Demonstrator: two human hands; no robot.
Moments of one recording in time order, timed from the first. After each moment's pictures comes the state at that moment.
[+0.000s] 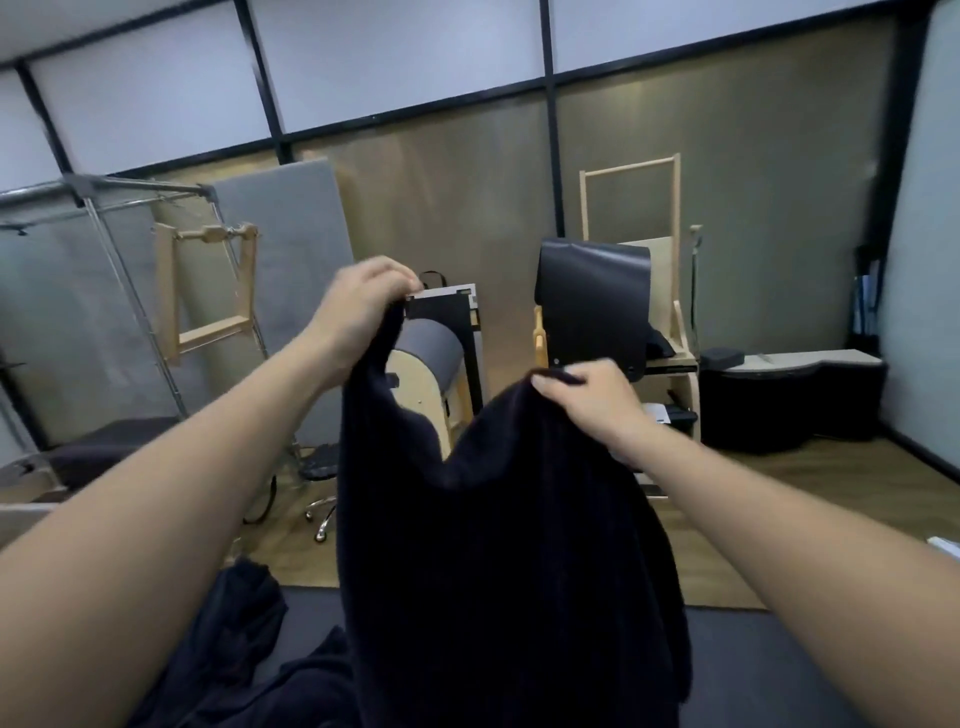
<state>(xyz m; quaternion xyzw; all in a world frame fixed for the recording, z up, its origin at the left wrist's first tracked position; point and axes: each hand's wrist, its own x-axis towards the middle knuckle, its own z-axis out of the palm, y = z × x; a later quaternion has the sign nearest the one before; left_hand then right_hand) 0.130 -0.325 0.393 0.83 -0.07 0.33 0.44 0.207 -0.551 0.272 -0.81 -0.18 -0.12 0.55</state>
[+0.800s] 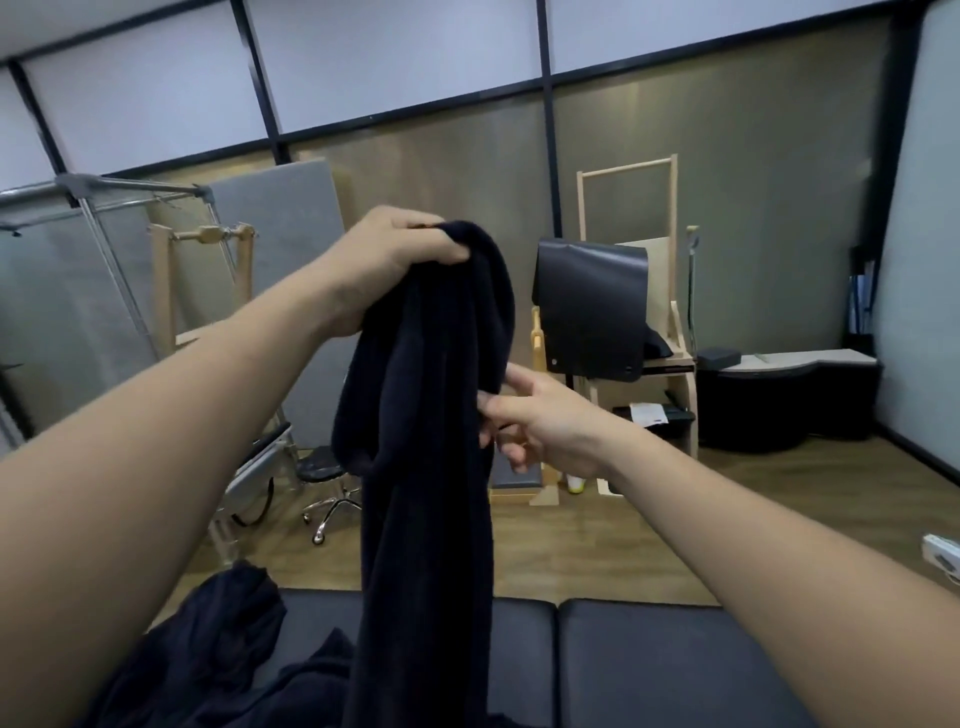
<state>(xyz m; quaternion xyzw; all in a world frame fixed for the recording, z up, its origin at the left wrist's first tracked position) 0.104 -0.359 0.435 0.86 -0.15 0.19 0.46 0.157 -0.526 0.295 -0.65 -0.35 0.21 0.64</state>
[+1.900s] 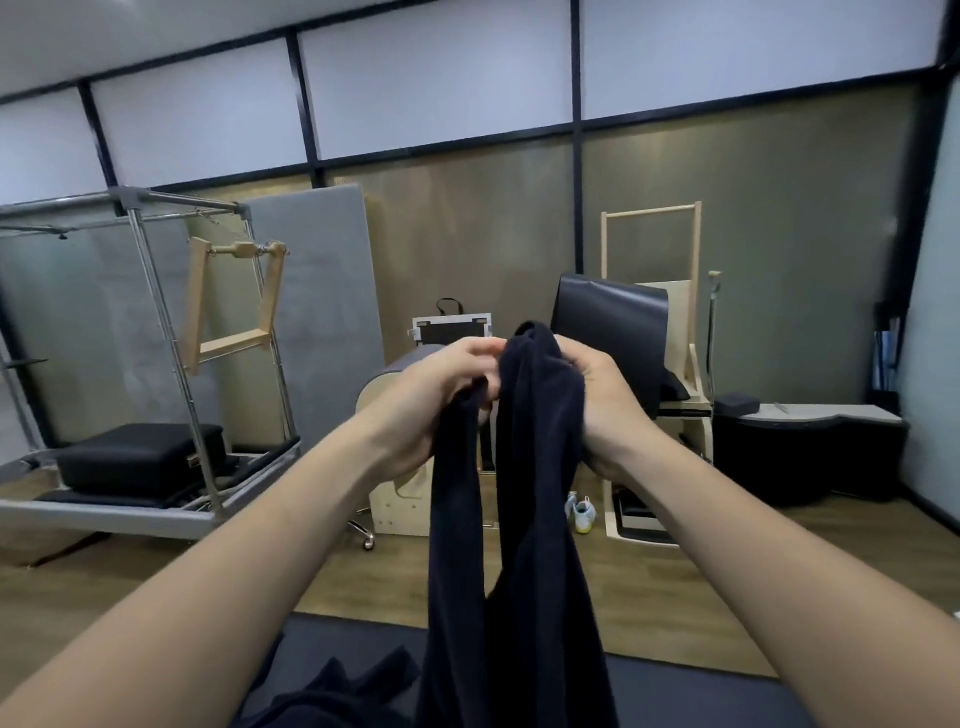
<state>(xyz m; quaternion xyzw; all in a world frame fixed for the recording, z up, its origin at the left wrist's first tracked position) 0.090 -0.353 0.362 0.71 -0.13 0.03 0.69 0.149 -0.513 0.339 -0.64 -0.34 -0.03 0.69</state>
